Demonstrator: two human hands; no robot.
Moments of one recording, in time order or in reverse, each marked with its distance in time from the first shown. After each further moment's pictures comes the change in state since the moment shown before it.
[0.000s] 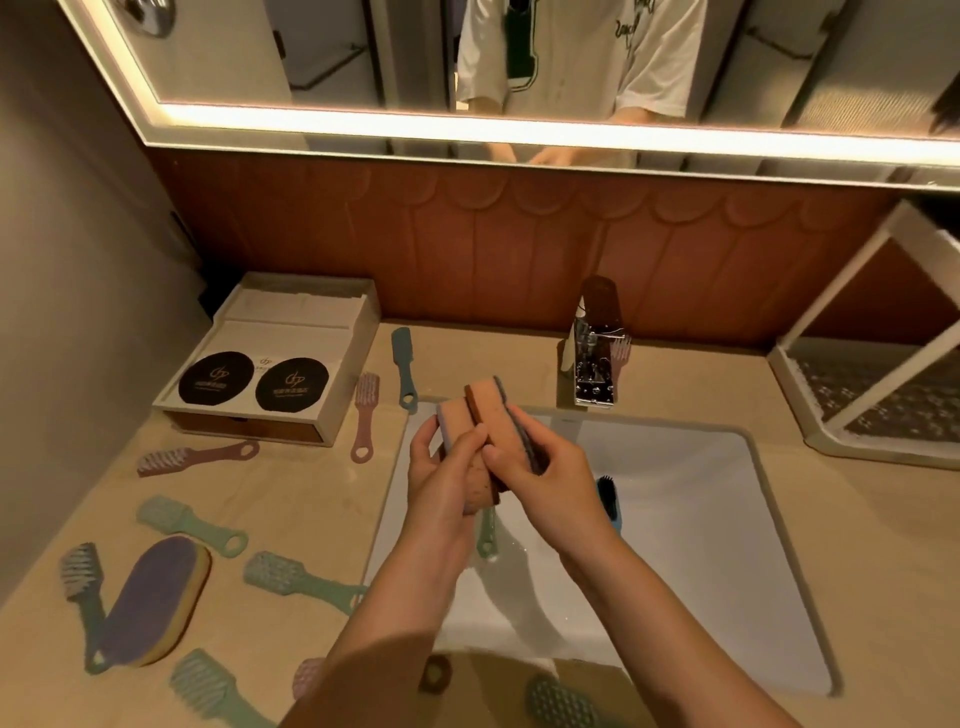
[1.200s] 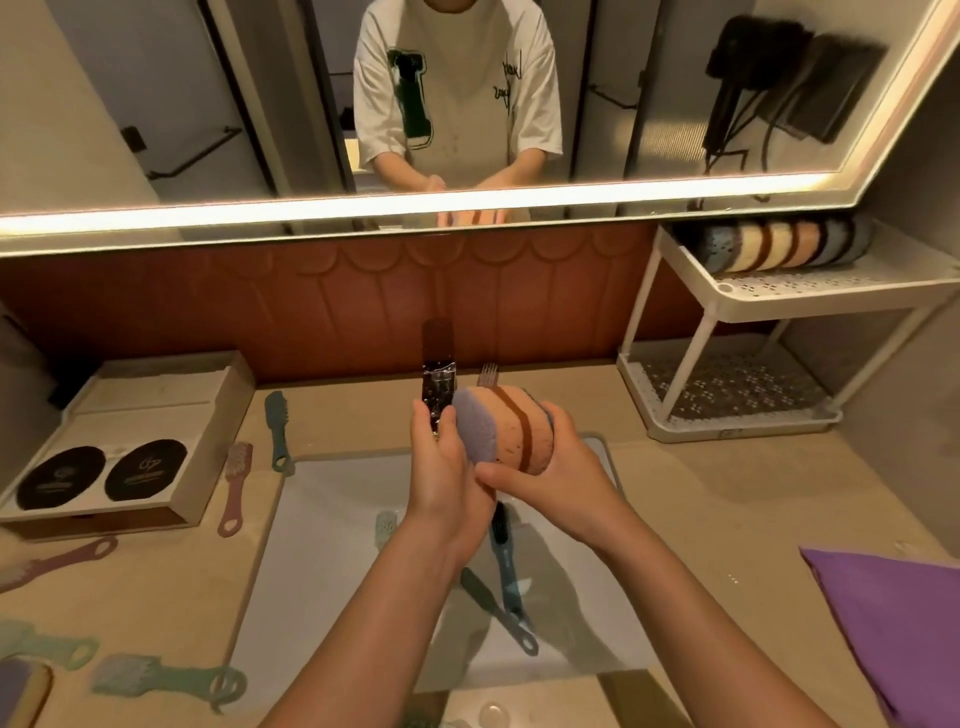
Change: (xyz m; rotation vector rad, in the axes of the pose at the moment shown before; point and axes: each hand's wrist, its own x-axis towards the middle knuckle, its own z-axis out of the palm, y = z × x) left_hand -0.061 -0.050 0.147 0.026 -0.431 -0.166; right_hand -0.040 -0.027 -0.171 -0.306 0.141 -0.003
